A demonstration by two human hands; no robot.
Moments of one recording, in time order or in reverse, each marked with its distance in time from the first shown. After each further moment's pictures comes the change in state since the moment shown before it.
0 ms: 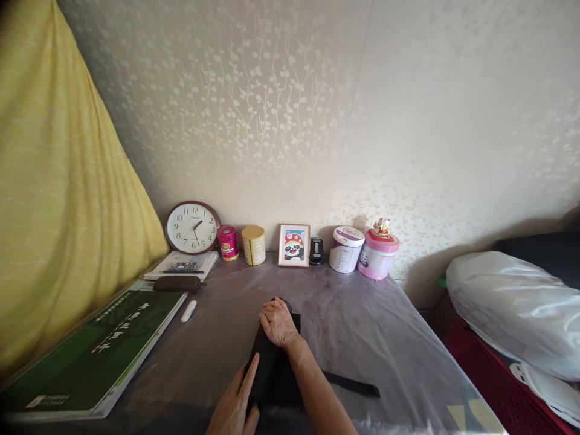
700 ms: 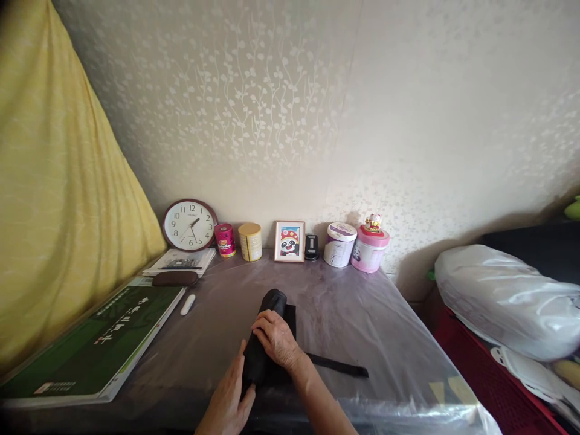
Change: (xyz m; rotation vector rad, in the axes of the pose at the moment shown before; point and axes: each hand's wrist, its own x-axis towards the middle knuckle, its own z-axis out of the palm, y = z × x) left_hand -0.003 -0.014 0.023 -0.102 0.276 0.091; right_hand -0.042 -0.048 -0.027 0.193 0.074 -0.038
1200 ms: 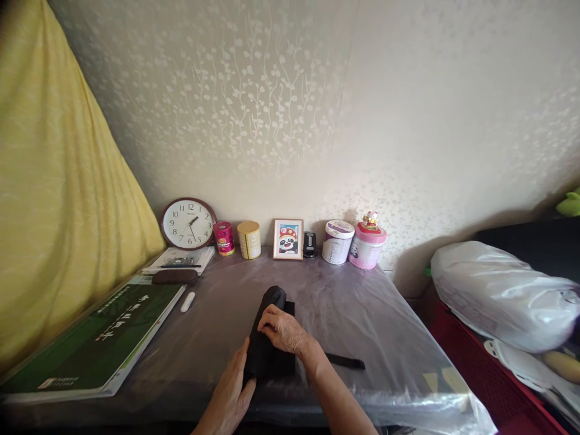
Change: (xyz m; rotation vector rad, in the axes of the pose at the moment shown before) left_hand 0.002 0.002 0.001 -0.203 -0.014 -0.116; right_hand -0.001 0.003 -0.031 0.102 -0.203 0.024
